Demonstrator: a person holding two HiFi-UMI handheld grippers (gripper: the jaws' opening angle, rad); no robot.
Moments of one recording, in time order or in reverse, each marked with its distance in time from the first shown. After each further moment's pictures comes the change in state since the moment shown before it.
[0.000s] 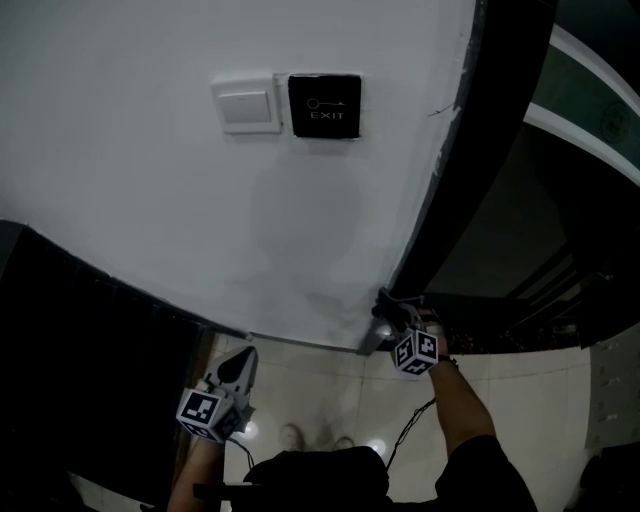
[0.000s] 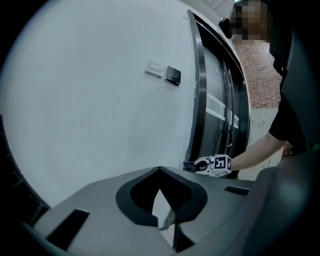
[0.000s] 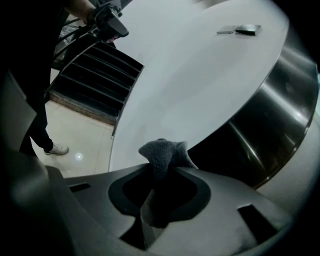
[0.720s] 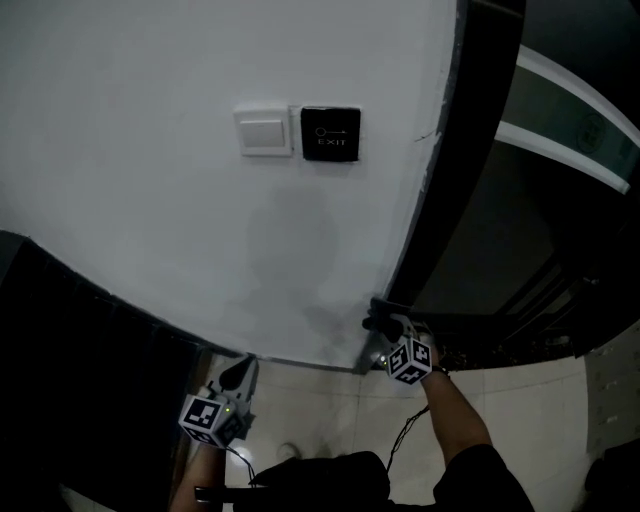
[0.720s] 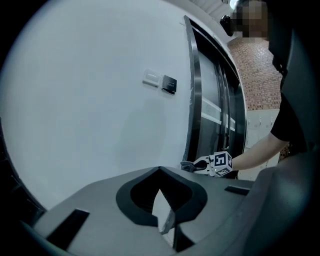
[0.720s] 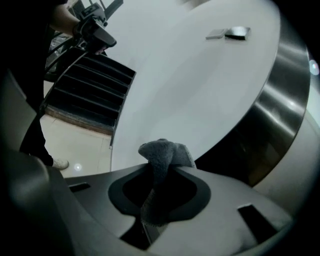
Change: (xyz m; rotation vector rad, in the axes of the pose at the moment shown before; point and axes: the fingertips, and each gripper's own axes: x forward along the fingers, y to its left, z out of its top) left arm -0.017 -0.005 0.020 0.008 -0.058 -0.028; right arm -0.033 -0.014 0.043 0.120 -0.032 -0.040
